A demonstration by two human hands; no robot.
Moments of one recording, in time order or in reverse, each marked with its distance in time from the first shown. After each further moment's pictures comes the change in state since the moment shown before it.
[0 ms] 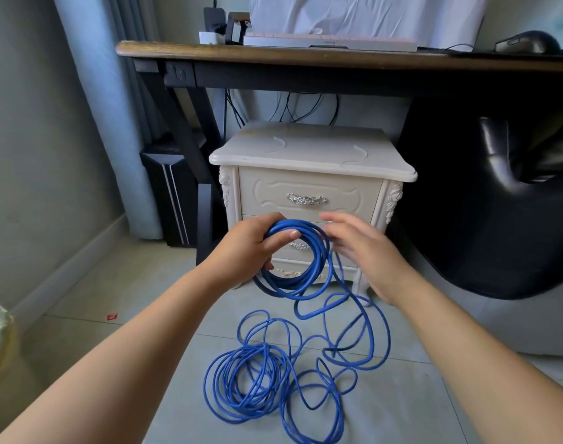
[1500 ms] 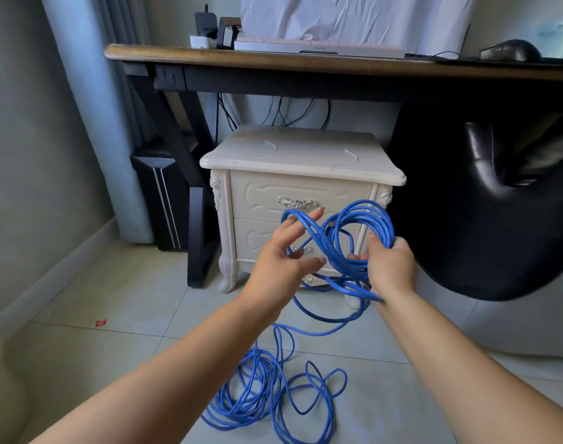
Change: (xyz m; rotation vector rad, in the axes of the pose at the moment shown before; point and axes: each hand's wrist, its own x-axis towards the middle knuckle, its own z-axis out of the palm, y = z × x) left_hand -0.010 0.033 0.061 -0.754 0.046 -0.094; right_hand -0.005 0.015 -0.011 0.101 0.720 0.179
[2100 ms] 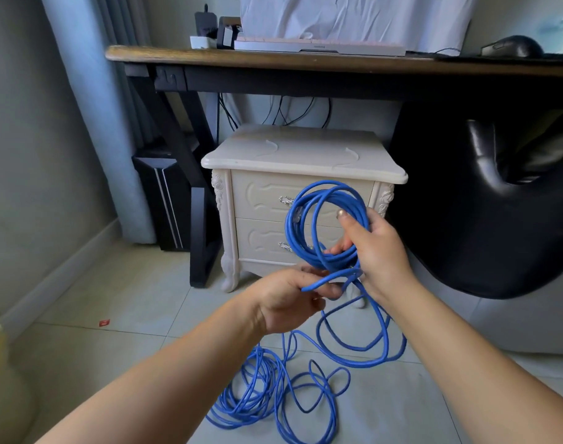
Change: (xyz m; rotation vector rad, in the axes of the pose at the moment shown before) left_hand -0.004 -0.014 0.002 -0.392 -0.415 -0.504; right_hand -0.014 -0.021 0.011 0.199 -0.376 -0.189
